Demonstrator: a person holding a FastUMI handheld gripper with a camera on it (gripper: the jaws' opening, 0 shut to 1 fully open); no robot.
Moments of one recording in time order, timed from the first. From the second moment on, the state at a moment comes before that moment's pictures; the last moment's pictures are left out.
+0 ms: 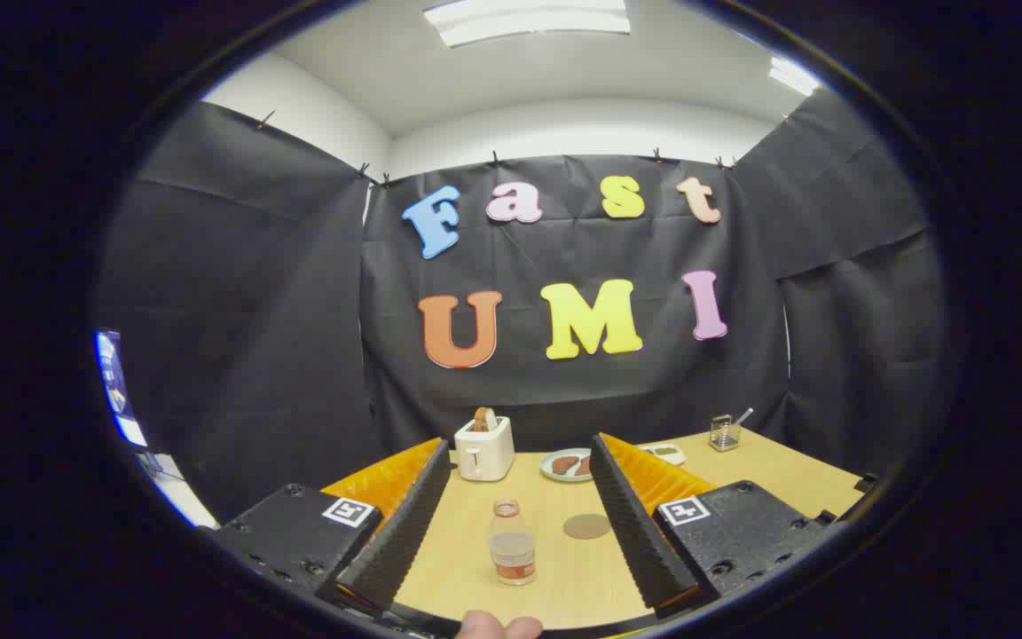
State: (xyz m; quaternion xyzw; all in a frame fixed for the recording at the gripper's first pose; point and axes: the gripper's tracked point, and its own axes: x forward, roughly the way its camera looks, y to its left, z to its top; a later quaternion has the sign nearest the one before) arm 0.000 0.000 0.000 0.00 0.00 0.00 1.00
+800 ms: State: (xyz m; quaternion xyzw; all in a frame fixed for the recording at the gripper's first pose) arm 0.005 -0.009 0.000 -0.01 0.00 -0.01 1.00
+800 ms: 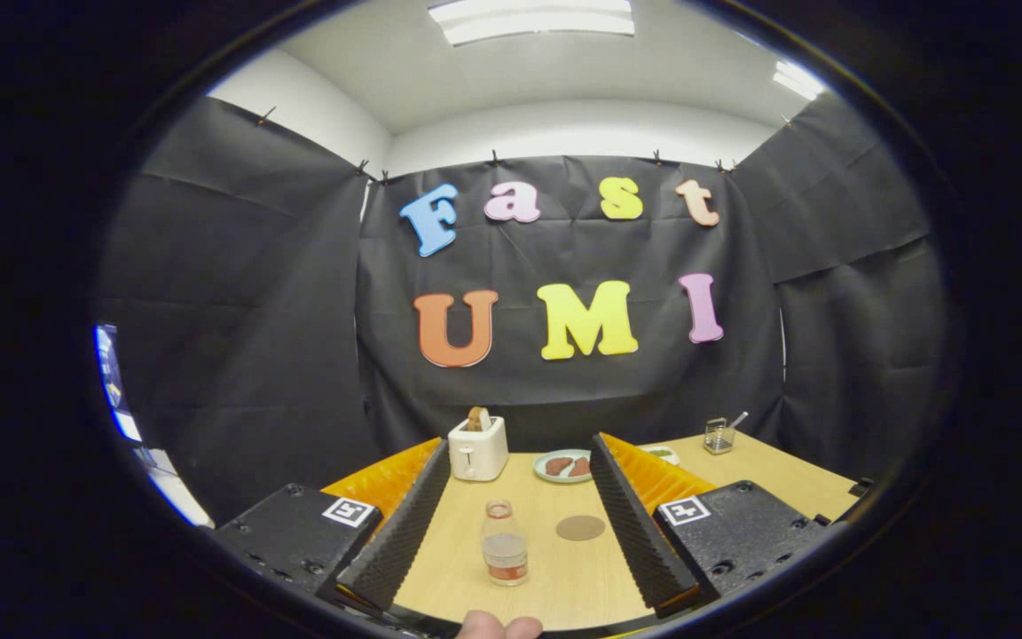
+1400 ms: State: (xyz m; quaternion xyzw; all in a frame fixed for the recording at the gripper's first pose) arm 0.003 -0.001 -0.001 -0.01 0.00 -0.01 1.00
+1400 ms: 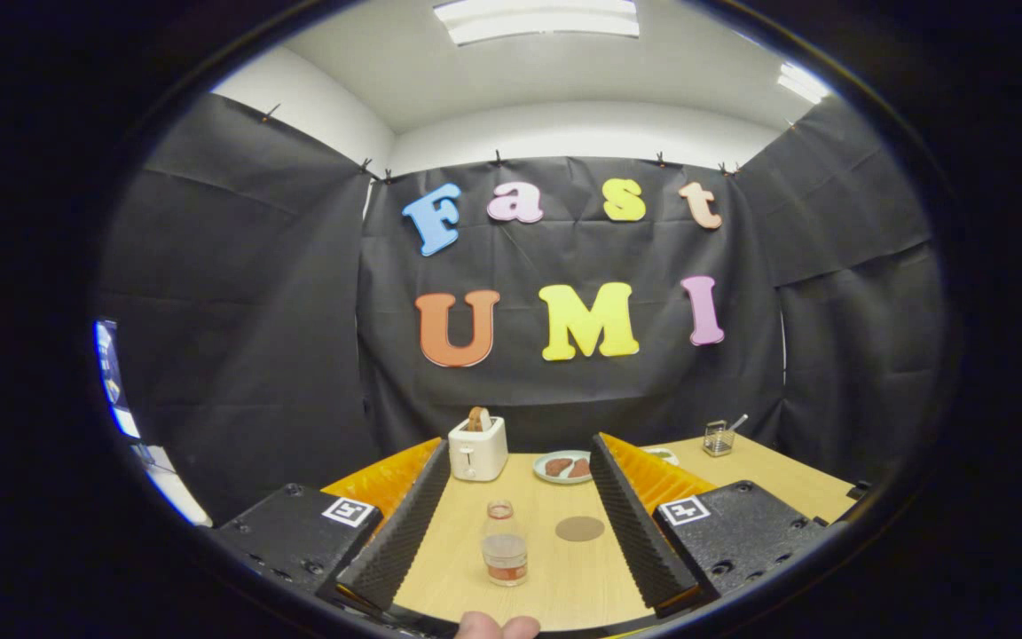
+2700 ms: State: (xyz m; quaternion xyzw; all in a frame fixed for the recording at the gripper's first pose) arm 0.014 0.005 -0.179 -0.09 0.09 -0.04 0.99
